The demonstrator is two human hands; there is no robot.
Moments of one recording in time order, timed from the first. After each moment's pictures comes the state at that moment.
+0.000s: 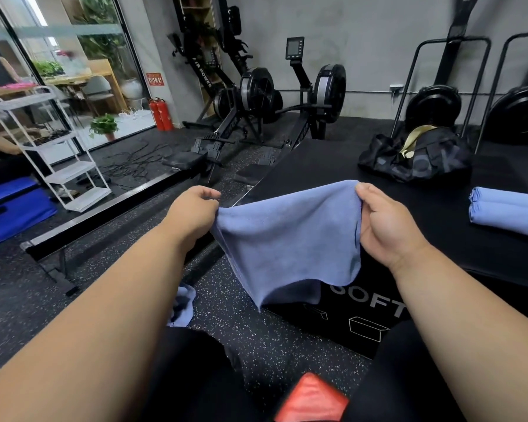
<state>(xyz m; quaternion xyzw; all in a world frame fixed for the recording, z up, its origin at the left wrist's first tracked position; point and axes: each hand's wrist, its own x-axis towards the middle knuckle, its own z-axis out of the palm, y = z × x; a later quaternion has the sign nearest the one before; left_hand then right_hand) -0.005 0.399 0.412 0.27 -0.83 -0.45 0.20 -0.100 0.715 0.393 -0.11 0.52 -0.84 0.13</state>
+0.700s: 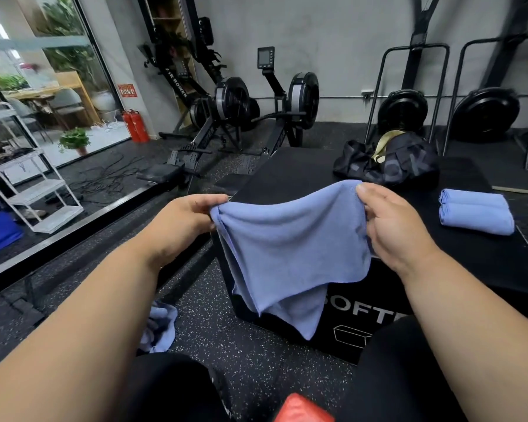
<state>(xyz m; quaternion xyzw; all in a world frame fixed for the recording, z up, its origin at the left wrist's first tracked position) -0.025 0.426 0.433 0.08 -0.79 -0.60 0.09 -0.122 0.761 0.406 -0.09 0.58 -0.81 0.05</state>
